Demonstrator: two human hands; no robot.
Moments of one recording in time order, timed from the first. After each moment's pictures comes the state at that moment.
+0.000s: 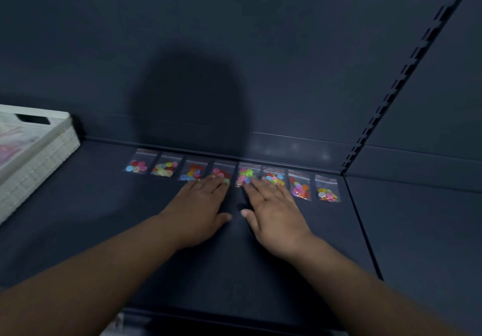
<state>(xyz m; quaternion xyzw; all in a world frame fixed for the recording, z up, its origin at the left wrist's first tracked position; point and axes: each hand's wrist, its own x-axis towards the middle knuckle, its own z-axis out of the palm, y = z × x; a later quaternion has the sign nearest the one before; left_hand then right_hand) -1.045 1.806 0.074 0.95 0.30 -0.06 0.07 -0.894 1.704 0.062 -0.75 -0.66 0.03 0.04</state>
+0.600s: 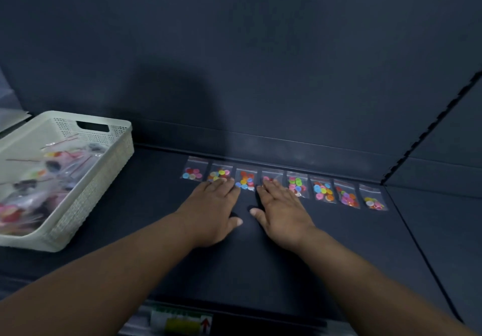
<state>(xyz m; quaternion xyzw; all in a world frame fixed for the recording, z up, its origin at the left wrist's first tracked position) -1.130 1.861 0.080 0.95 0.28 -0.08 0.06 -0.969 1.772 0.058 -0.78 -0.61 0.10 0.02</state>
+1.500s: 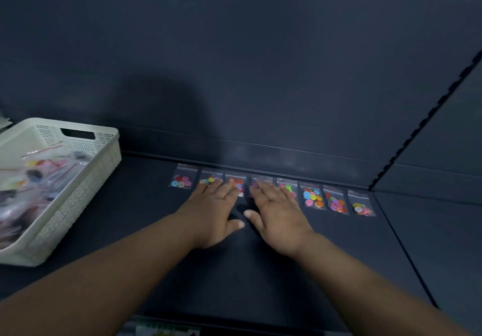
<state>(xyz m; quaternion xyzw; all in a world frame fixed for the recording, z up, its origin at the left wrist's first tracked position) -1.111 1.865 0.080 0.96 0.26 -0.06 0.07 -0.964 1.765 0.074 -0.77 -0.63 0.06 0.03</state>
